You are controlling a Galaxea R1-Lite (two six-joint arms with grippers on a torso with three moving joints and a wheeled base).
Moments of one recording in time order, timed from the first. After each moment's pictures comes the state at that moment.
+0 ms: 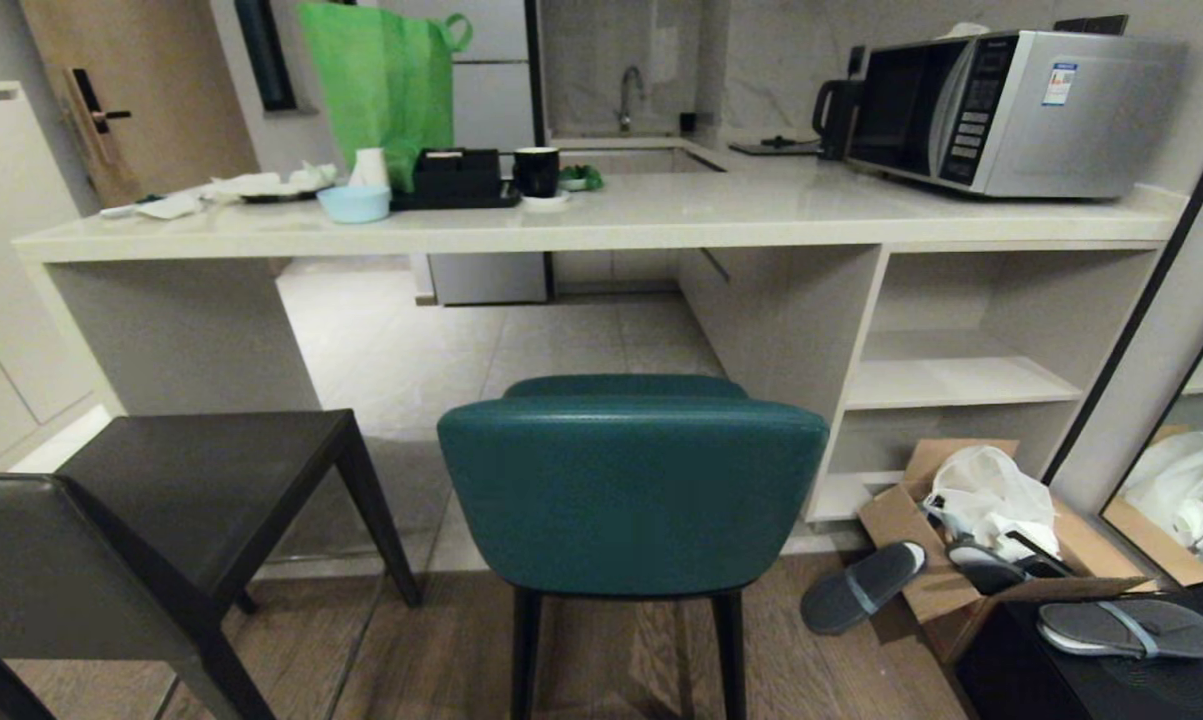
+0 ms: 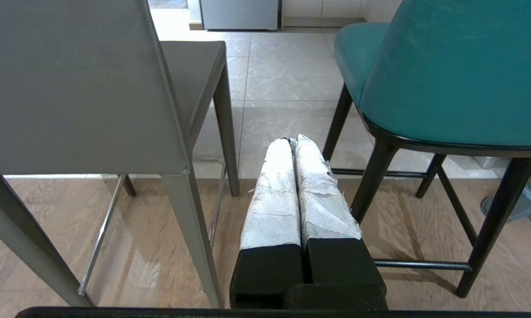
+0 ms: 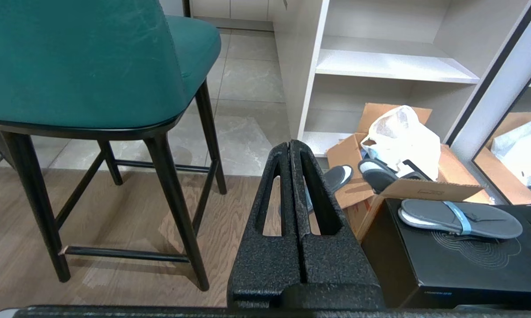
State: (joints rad) left arm 0.00 0.00 0.00 0.01 0.00 0.00; right arm 0.01 0.00 0.00 0.00 0.02 -0.09
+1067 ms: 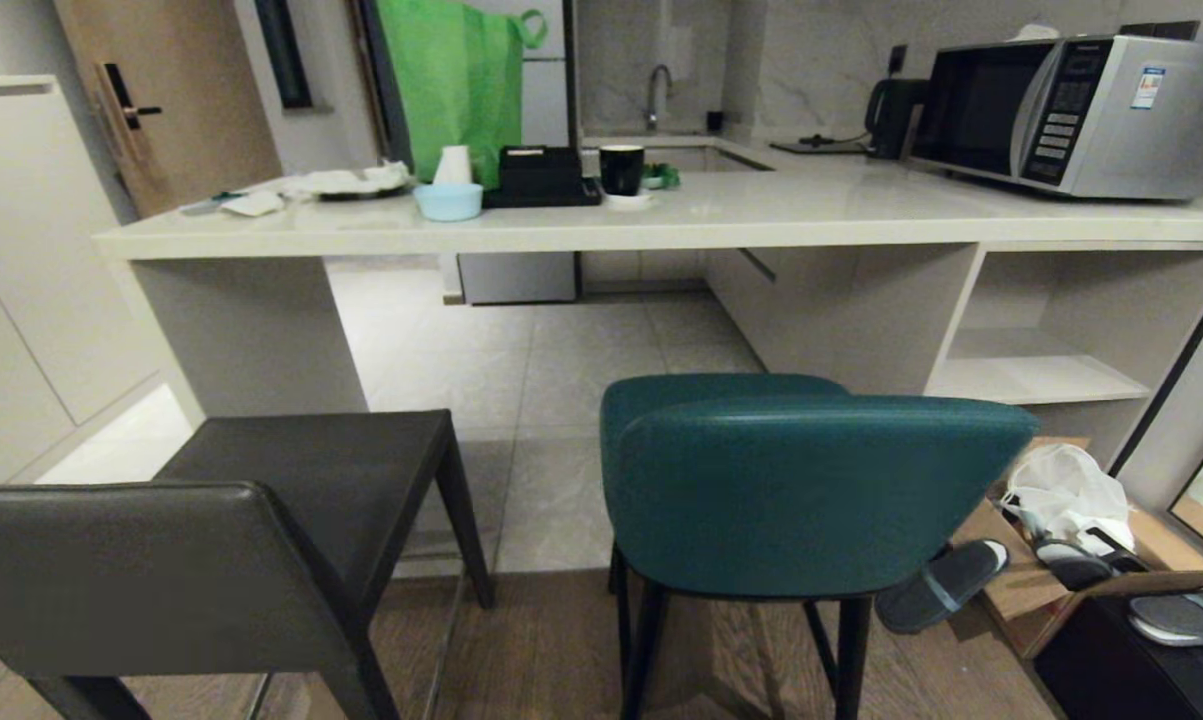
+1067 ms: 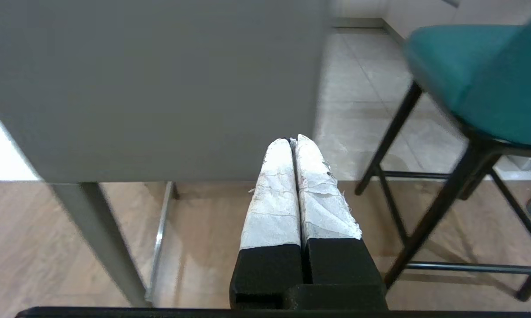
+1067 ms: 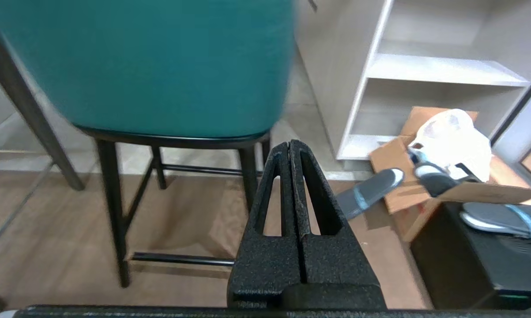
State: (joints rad) left arm 0.00 0.00 0.00 0.00 0.00 0.00; right arm 0.01 0.00 0.00 0.00 0.02 -0.09
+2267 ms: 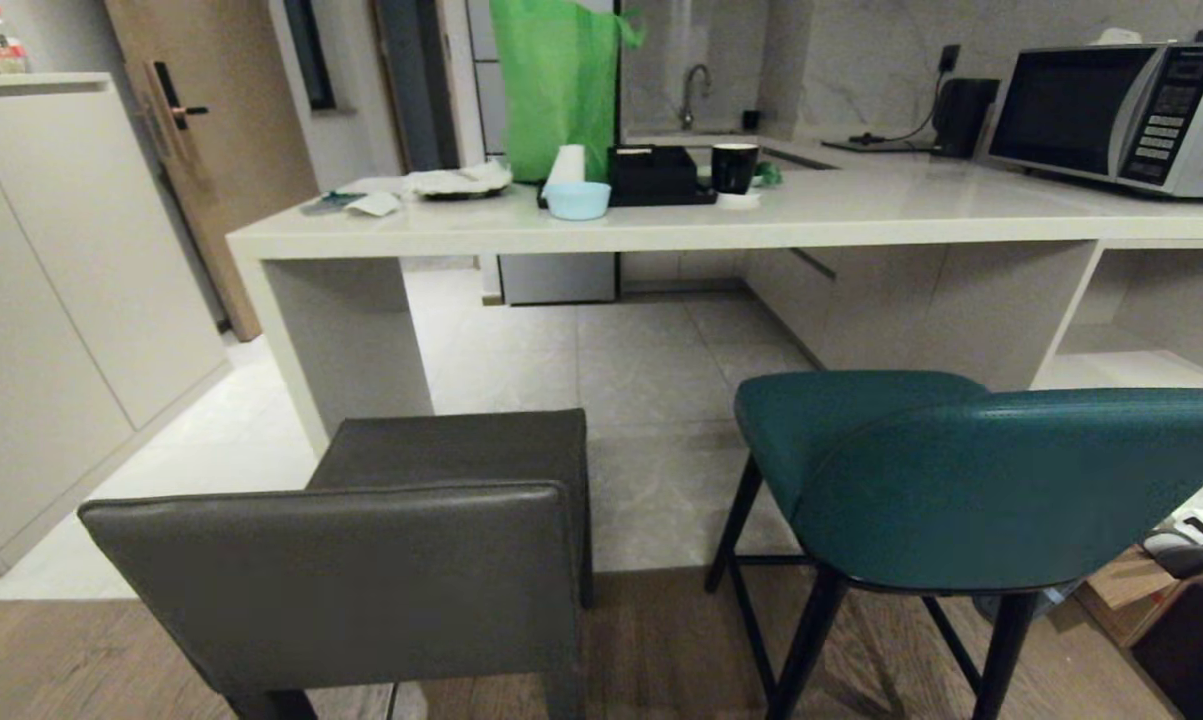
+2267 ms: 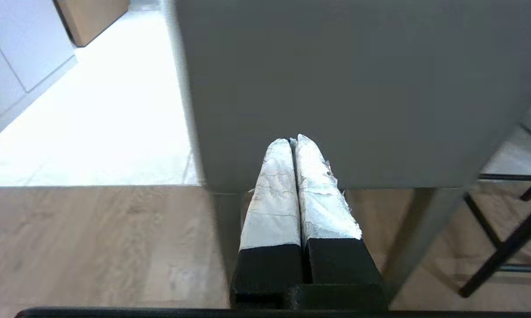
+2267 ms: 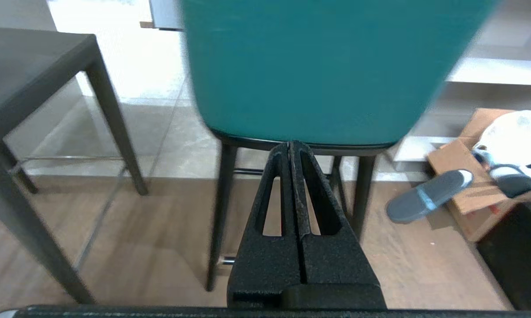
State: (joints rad) left arm 0.00 0.00 0.00 0.00 0.00 0.00; right arm 0.01 0.00 0.00 0.00 0.02 -0.08
